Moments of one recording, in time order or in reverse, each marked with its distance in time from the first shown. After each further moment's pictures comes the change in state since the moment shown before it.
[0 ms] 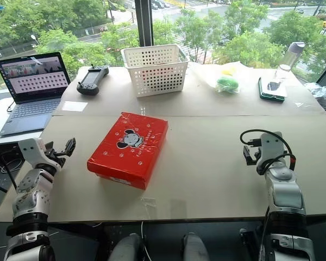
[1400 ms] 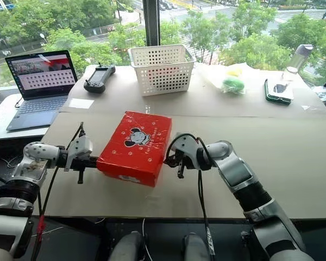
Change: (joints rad) left arm -0.306 0.270 -0.564 0.261 0.280 -0.246 -1.082; right arm -0.328 0.016 0.616 -0.101 0.016 -0.007 0.824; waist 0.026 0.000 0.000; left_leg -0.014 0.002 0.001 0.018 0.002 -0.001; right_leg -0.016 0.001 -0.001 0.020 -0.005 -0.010
